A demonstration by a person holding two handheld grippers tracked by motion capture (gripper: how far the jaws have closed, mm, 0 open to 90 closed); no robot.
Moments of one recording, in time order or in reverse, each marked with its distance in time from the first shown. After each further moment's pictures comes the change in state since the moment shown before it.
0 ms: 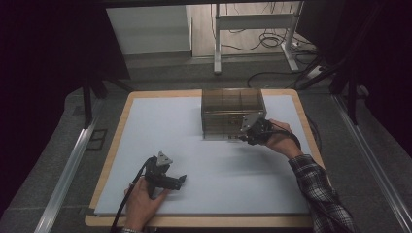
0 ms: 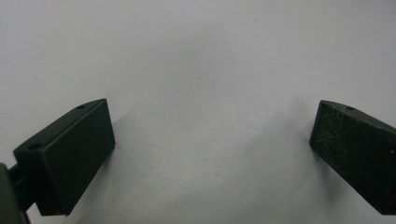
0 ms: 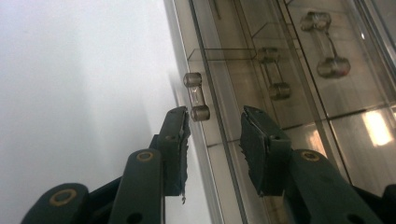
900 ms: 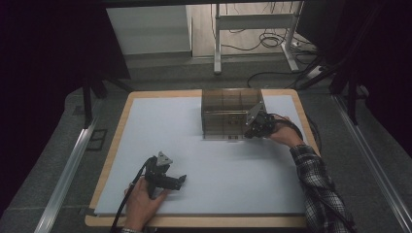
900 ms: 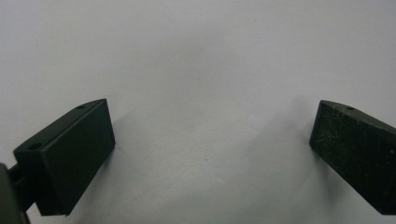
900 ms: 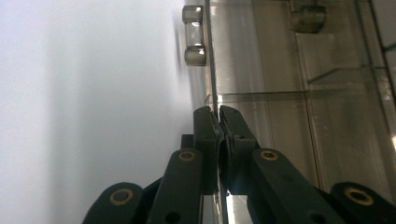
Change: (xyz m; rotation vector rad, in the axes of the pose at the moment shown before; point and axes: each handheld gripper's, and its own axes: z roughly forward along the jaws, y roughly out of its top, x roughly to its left) left arm 0.000 0.000 0.000 0.000 0.000 0.000; right arm -0.044 -0.028 0.026 0.071 0.280 -0.016
